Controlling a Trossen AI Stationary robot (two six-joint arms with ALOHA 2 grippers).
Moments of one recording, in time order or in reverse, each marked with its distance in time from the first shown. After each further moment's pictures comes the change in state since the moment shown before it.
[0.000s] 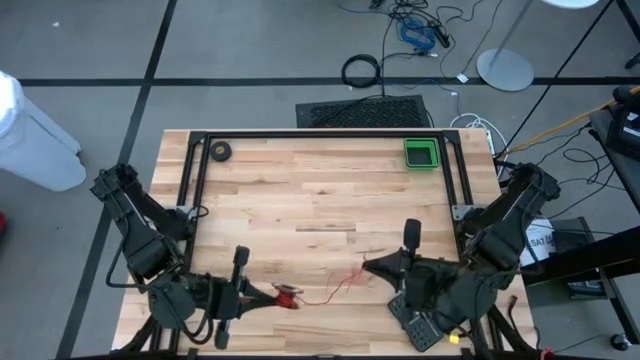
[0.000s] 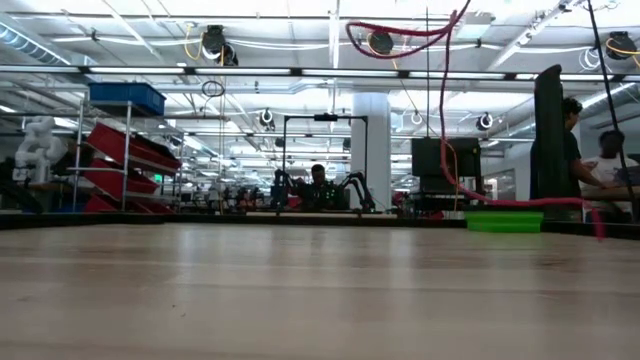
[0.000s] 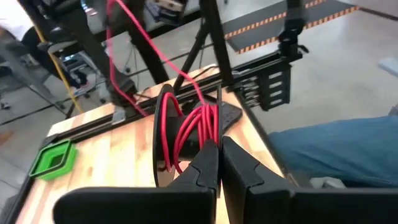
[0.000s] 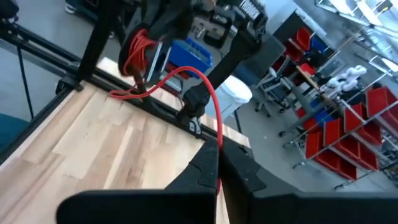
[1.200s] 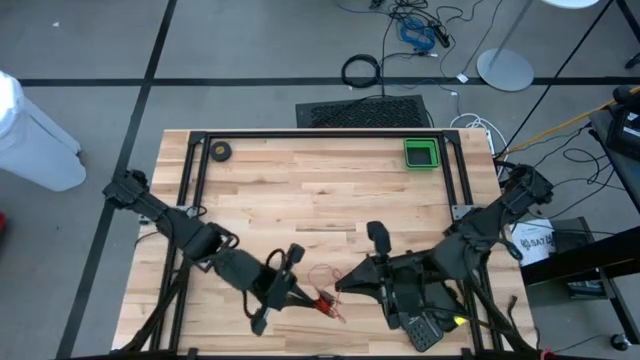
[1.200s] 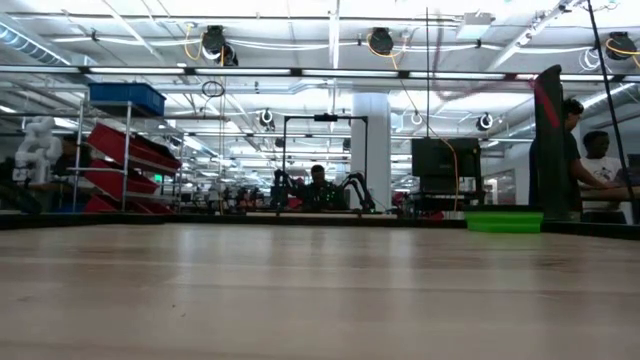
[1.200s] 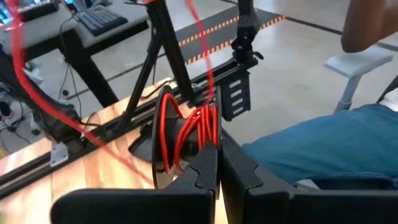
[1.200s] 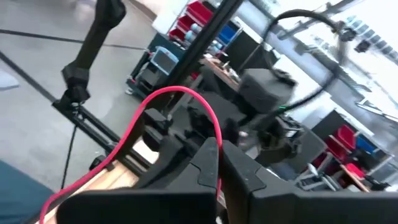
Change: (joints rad) left arm 0.278 0.111 0.000 0.192 0.525 0.203; right arm -0.164 0.047 0.023 0.419 -0.516 -0.351
